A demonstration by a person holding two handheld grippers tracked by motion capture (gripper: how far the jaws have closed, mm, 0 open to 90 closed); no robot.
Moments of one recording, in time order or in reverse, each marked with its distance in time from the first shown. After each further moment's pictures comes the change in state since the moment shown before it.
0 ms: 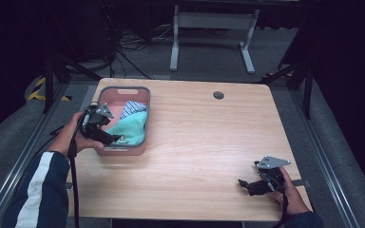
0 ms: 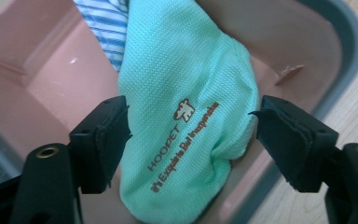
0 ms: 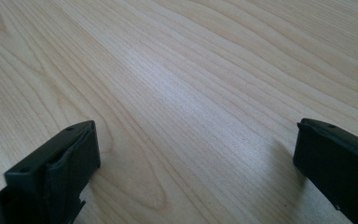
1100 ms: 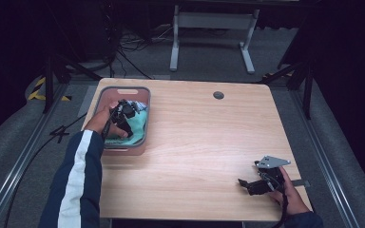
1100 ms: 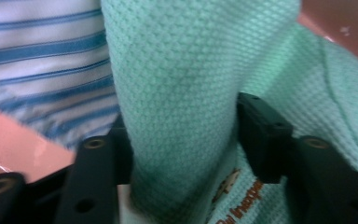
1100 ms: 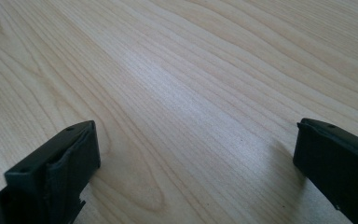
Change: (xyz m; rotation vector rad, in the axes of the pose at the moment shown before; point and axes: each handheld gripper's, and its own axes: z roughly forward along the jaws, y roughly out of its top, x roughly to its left) left arm 0.026 0.053 0.097 0.346 -0.052 -0.009; right arm 0.000 0.000 0.000 -0.001 -0.004 0.005
